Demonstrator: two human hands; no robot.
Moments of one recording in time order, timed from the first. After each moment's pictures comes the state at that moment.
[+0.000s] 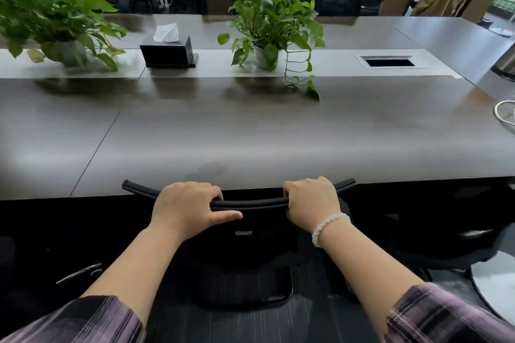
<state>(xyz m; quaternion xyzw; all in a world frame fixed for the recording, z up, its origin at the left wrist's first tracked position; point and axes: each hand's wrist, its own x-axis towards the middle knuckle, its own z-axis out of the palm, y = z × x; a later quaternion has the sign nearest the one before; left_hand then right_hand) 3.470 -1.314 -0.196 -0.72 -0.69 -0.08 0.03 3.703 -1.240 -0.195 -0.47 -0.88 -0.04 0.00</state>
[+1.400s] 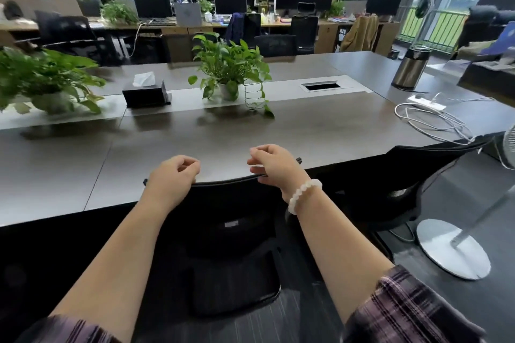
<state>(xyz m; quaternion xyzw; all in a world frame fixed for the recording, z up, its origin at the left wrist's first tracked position) 3.492 -1.437 -0.074 -0.52 -0.70 -0.40 -0.28 3.696 -1.407 -0.047 -0.53 -0.54 0.55 0.36</state>
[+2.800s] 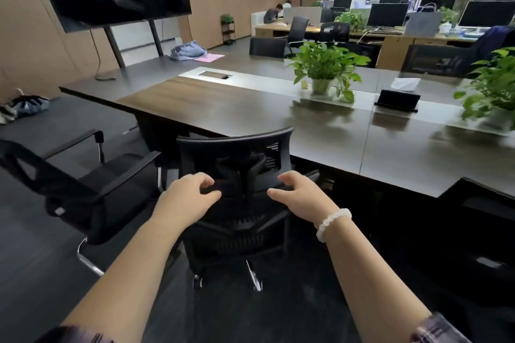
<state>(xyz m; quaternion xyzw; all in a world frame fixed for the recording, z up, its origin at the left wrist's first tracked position) 3.054 -1.919 -0.055 -0.31 -0.92 -0.23 -0.08 3.202 -1.745 -0.067 -0.31 -0.83 0.46 0.08</state>
